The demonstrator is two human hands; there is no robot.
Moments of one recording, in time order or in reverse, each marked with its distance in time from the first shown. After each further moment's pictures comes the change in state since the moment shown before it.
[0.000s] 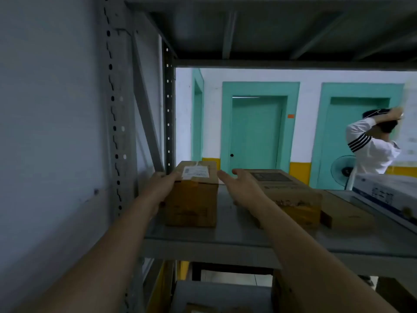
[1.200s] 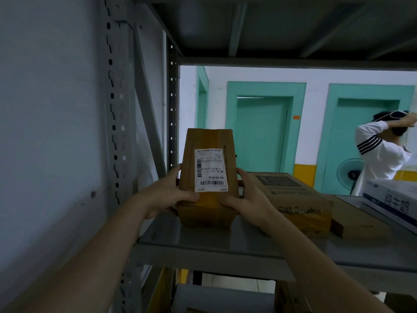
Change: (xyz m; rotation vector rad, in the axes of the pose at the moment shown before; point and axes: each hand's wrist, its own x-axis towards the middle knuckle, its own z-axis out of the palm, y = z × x) left_hand -0.008 0.014 -0.006 0.093 -0.372 0.166; right_hand 0.004 0.031 -0.001 0.134 -0.151 -0.233
